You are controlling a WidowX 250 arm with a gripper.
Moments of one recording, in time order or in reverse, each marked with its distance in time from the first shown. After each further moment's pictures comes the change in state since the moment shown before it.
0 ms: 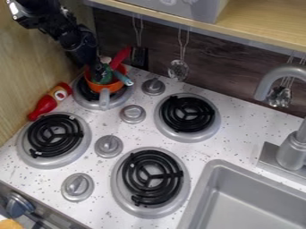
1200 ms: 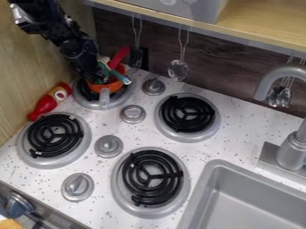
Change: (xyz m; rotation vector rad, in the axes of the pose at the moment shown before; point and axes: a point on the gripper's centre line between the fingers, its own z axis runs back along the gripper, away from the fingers) arm -0.007 -0.013 -0.001 0.013 0.049 0.090
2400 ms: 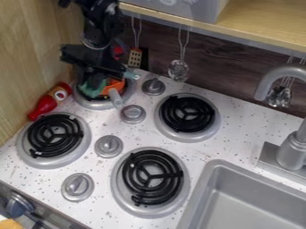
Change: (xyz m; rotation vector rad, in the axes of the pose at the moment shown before) arm -0.029 -0.062 0.101 0.246 0.297 0.388
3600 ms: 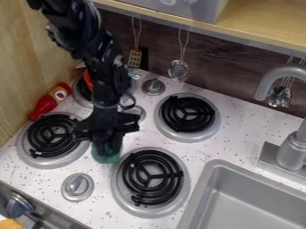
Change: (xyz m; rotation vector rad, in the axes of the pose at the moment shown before) arm -0.090 -0.050 -0.043 -0.143 0.286 0.484
